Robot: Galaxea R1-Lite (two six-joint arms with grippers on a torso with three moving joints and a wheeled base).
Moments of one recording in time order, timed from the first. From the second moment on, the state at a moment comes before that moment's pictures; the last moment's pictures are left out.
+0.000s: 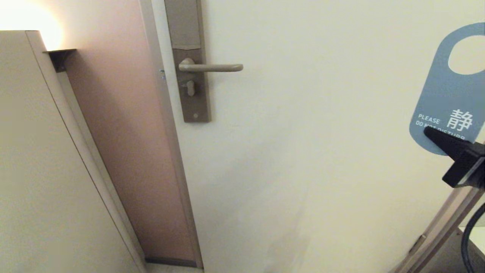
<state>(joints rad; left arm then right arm) 0.00 0.00 0.00 0.01 -0.02 0.04 0.39 1.13 -0.50 -0.64 -0.25 0.04</state>
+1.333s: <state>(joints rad) 0.00 0.00 0.00 0.01 -0.02 0.04 0.62 1.67 -0.87 -0.79 -0.26 0.03</state>
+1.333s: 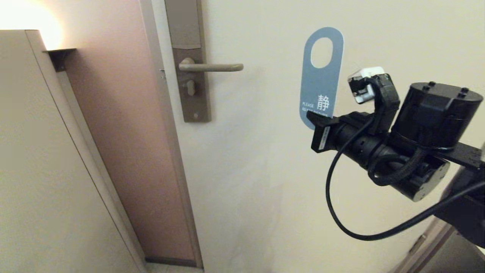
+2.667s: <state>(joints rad) 0.00 0.00 0.00 0.01 -0.02 0.04 0.72 1.98 -1.20 -0.79 -0.29 -0.02</state>
